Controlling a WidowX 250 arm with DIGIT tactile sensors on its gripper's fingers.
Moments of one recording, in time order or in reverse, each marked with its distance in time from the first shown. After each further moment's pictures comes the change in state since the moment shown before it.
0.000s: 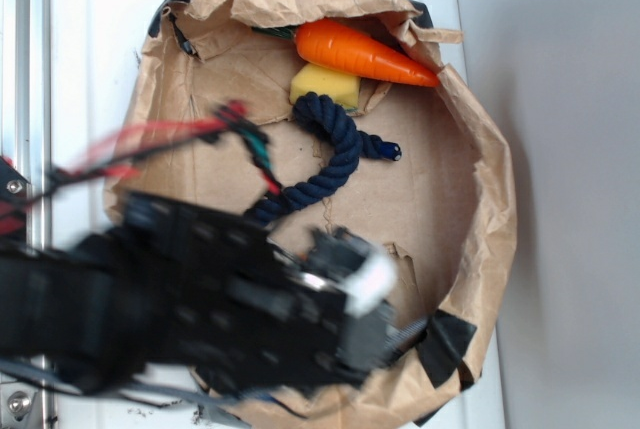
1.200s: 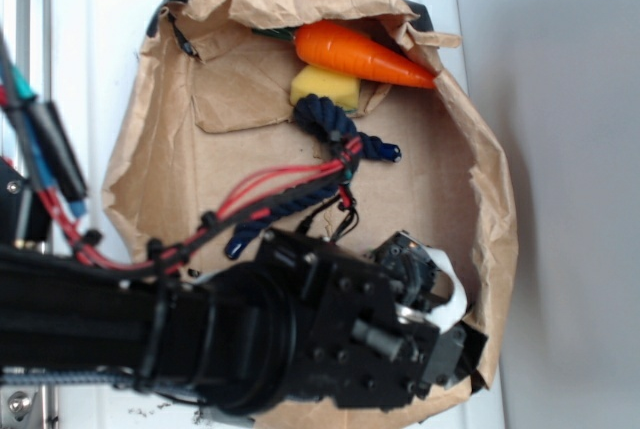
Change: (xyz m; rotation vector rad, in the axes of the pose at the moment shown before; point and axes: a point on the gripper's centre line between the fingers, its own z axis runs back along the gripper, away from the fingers) arm 0.025 -0.021 -0.034 0.027 -0.121 0.031
